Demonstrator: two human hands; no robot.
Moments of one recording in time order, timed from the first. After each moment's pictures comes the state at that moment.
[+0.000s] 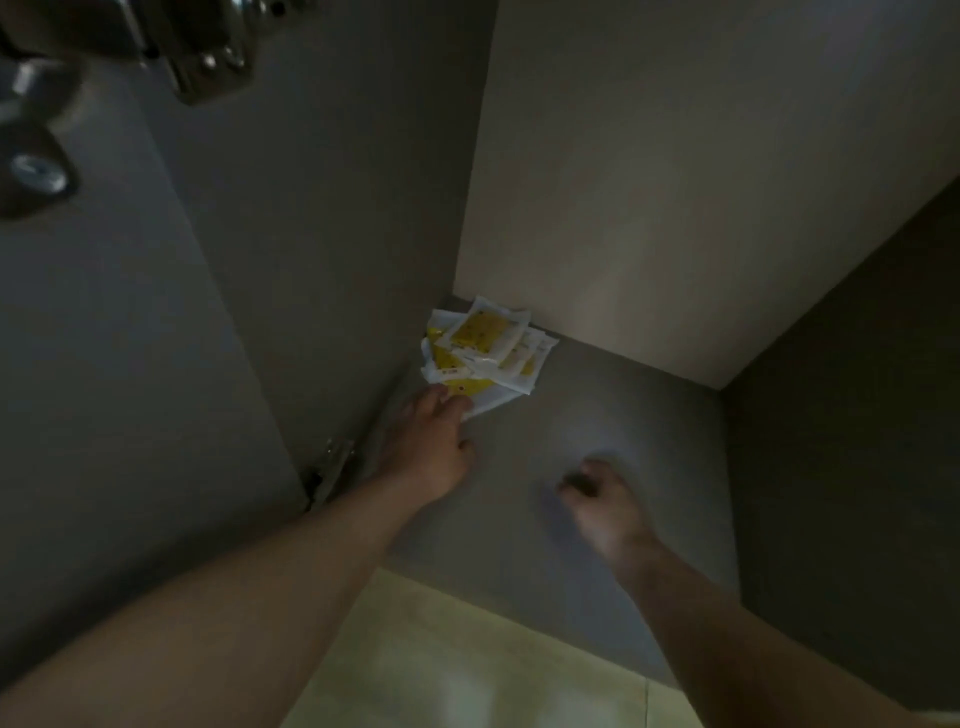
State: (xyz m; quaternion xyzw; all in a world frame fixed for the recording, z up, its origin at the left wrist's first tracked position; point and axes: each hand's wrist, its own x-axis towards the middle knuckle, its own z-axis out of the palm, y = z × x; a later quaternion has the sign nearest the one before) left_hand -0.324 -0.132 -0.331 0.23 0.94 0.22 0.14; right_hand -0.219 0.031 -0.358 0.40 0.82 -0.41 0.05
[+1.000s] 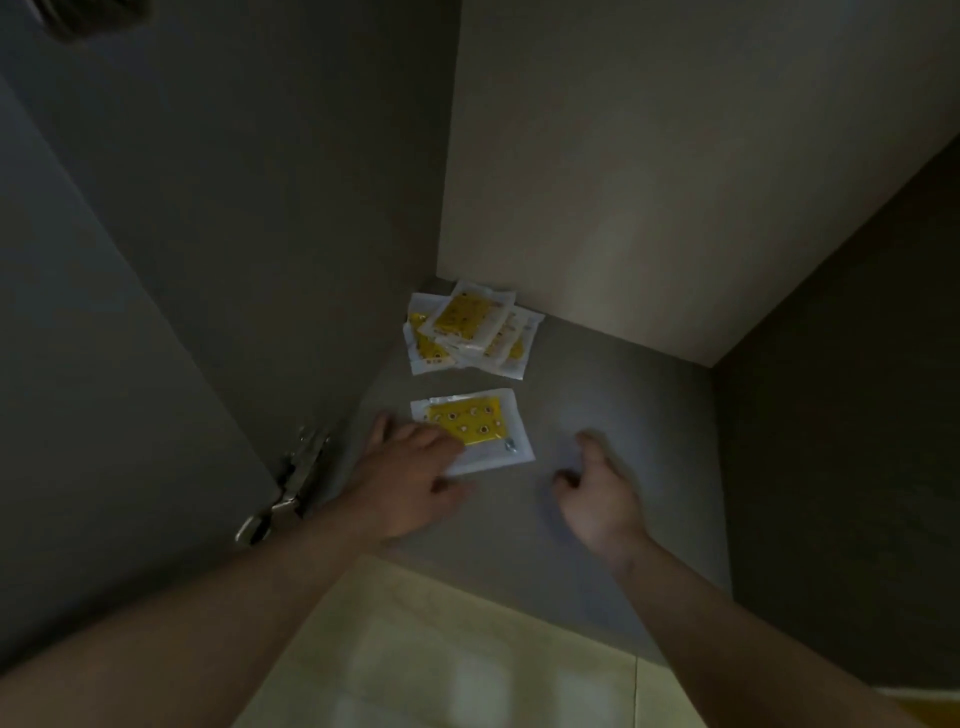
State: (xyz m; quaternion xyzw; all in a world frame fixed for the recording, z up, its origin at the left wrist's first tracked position) left_hand -0.303 -0.148 -0.349 0.38 0.91 0.08 0.16; right_hand -0.211 0.034 -0.346 0.36 0.88 -0.29 0.08
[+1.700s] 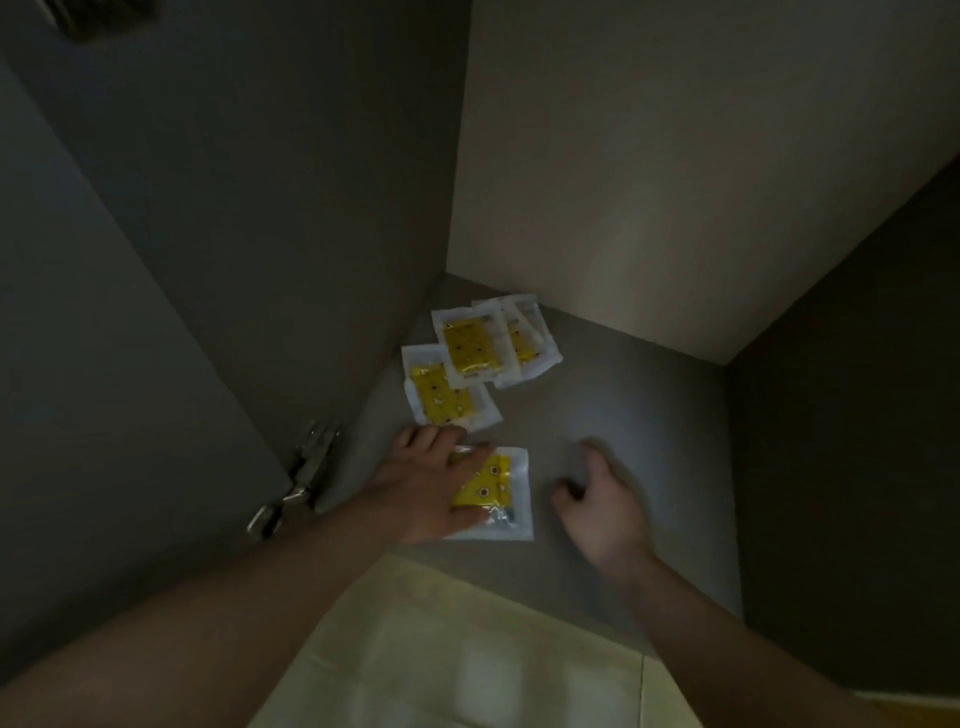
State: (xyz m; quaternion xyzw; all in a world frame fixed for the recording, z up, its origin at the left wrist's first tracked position) left_hand -0.301 -0.141 -0.369 0.44 0.89 -0.04 0.14; right_hand -0.199 0.032 -0.355 0.34 0.90 -0.29 0.06
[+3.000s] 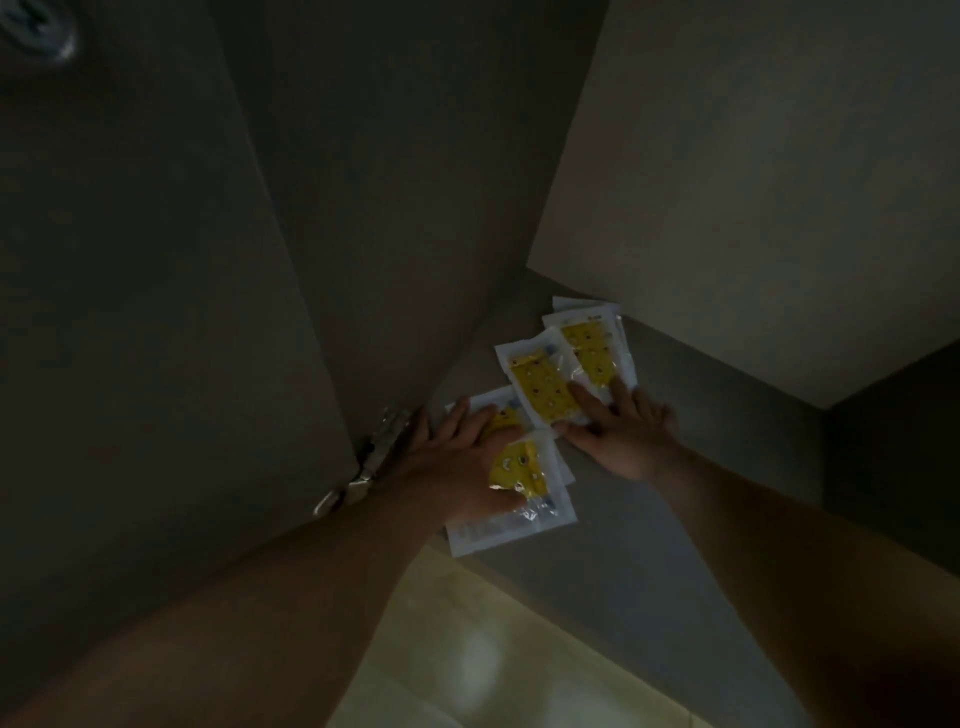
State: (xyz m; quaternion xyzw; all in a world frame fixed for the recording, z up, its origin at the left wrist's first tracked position) left_hand -0.319 -0.156 -0.371 0.29 0.92 0.07 0.25; right_hand -0.306 0.049 -0.351 0.12 0.96 -0.04 0.27
